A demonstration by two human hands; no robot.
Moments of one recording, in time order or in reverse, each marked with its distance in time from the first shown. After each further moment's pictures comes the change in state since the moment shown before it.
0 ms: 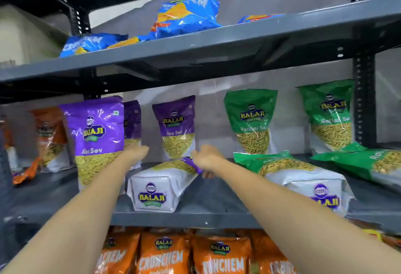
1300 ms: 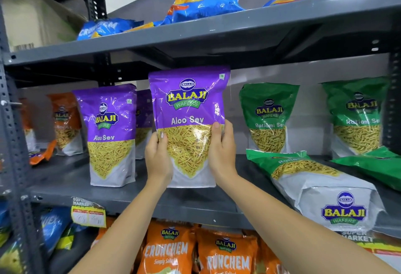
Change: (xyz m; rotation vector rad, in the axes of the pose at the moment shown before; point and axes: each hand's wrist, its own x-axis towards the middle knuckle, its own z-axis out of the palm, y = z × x) left_hand -0.089 0.004 0.055 -0.971 0.331 0.516; right_hand -0.019 0.000 0.018 0.895 0.444 -0.439
